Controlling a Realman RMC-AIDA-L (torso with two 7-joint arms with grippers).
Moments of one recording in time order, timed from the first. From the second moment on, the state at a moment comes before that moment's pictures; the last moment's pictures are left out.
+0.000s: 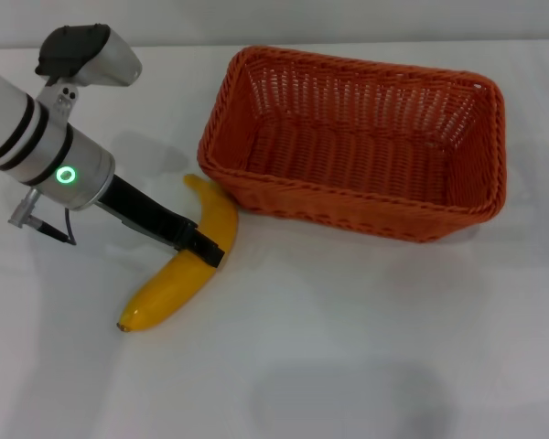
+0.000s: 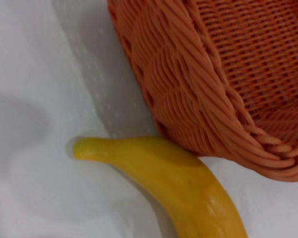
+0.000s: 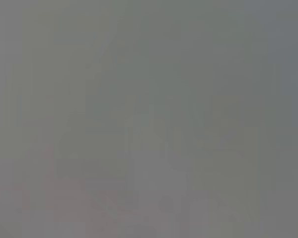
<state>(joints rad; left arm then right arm) -1.19 -2.08 2.85 -0.51 0.46 1.43 -2.03 0.51 2.02 -0.34 -0.11 2.12 1.23 -2.73</state>
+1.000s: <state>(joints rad) -1.11 -2.07 2.85 -0.65 0.33 1.59 -2.01 0.48 2.01 -0.34 -0.12 2.12 1.28 -2.70</state>
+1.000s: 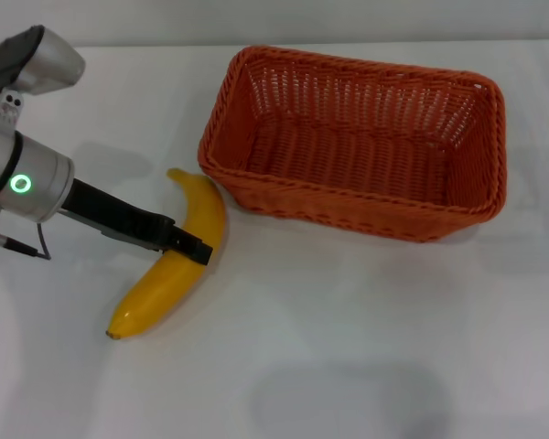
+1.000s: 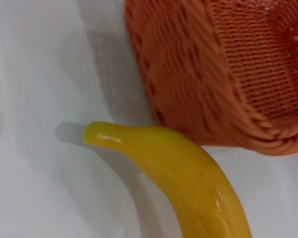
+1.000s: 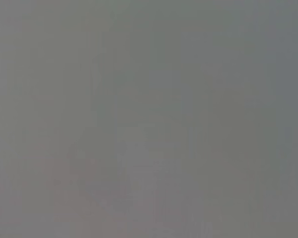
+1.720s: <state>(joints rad) -1.05 -2.05 2.85 -1.11 0.10 1.83 -1.96 0.50 2.01 -0.34 -0.12 2.14 1.28 -2.70</state>
